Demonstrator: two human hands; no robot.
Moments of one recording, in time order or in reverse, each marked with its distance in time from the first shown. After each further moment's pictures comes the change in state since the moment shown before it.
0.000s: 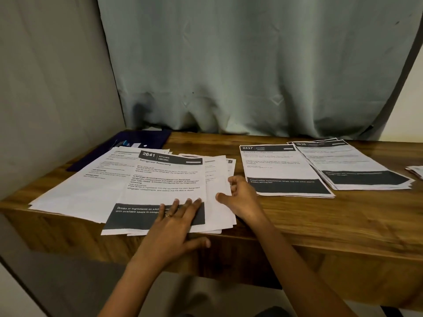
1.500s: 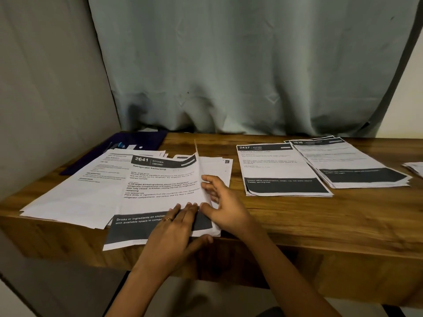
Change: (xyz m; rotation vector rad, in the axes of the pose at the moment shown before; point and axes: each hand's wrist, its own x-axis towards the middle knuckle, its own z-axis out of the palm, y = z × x) left_hand -0.001 0.012 0.006 0.007 0.116 -0.011; right_hand -0.015 -0.006 0.017 0.008 -0.174 -0.284
